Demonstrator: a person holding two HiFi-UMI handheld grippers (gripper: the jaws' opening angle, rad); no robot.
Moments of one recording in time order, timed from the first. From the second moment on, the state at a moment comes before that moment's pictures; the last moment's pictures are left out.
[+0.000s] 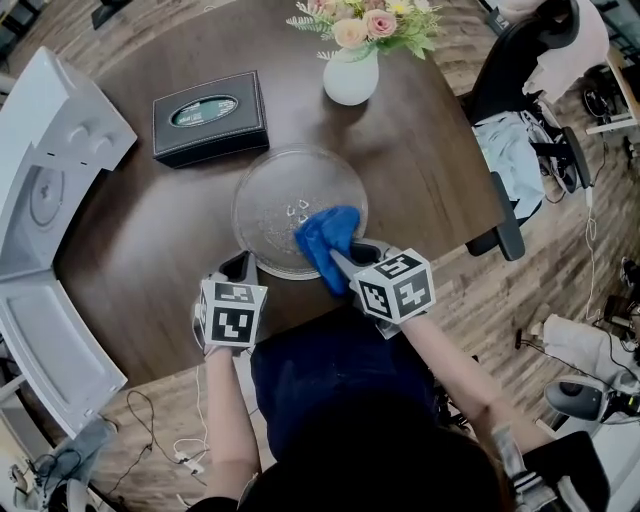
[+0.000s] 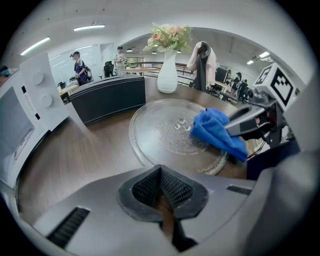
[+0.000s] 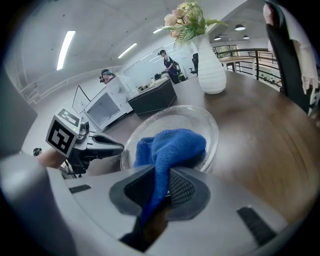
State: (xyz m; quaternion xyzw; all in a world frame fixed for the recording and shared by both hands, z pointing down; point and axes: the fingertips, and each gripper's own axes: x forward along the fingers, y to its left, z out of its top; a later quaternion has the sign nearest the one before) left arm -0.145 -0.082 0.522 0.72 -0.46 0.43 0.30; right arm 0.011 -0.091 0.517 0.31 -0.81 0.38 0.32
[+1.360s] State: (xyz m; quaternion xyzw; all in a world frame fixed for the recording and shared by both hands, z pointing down) left arm -0.142 -0.081 0.514 0.72 -0.50 0.36 0.31; right arm 0.142 -0.147 0.504 0.48 -0.74 0.41 0.23
